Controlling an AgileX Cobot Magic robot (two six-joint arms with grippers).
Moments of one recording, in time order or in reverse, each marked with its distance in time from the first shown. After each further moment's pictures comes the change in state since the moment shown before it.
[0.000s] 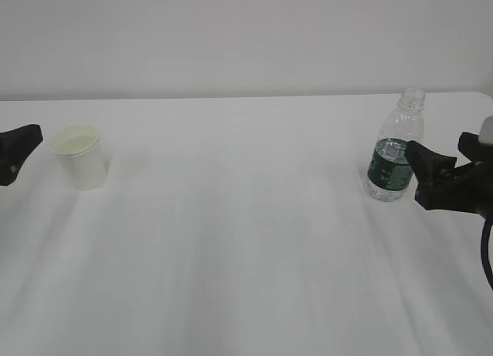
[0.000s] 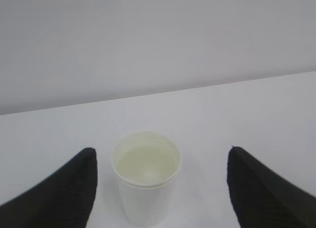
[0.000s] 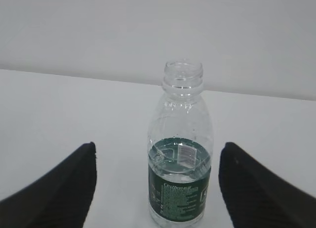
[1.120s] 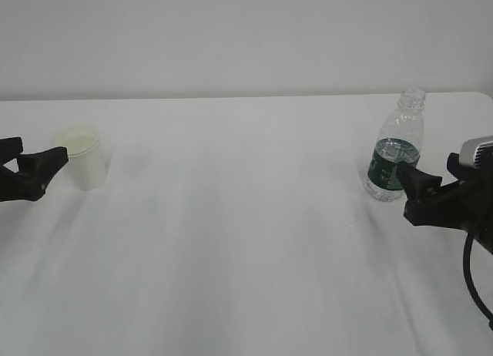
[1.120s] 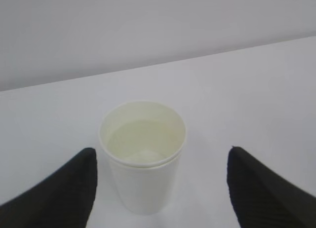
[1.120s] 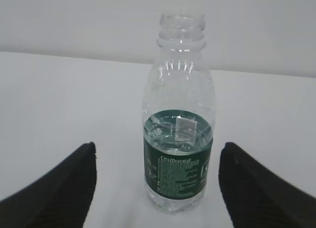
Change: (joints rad) left arm 0.000 0.248 -0.080 0.015 -0.089 0.087; right arm 0.000 0.172 -0.004 0.014 -0.126 0.000
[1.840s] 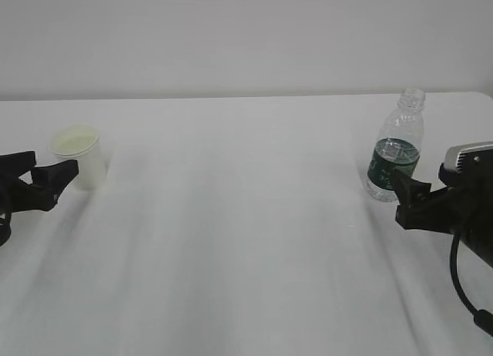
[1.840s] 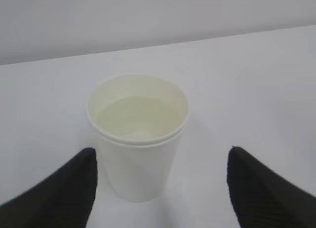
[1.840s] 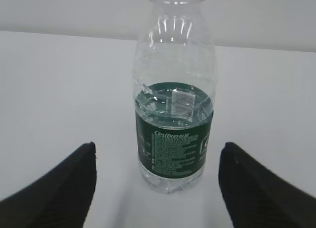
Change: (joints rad) left arm 0.000 0.134 -0.029 -0.002 -0.077 0.008; right arm 0.000 0.097 -0.040 0.018 0.002 0.000
